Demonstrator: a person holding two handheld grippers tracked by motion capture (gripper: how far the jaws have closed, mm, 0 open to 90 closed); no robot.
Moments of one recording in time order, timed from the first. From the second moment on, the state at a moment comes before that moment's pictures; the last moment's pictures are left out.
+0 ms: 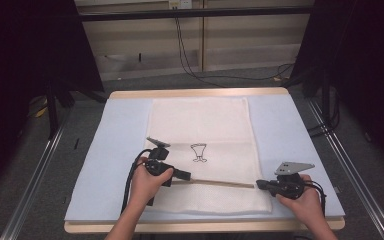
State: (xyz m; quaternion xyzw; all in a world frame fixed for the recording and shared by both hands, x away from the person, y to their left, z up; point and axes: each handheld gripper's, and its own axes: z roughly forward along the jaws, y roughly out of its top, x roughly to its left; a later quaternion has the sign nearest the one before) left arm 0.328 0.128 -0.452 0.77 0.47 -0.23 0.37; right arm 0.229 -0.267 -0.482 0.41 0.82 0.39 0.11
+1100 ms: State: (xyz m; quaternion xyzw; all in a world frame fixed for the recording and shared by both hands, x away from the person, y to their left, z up) left arm 0.319 0.204 -0.456 0.73 0.52 -0.23 0.39; right arm 0.229 -0.267 -0.482 0.41 0.82 0.39 0.11
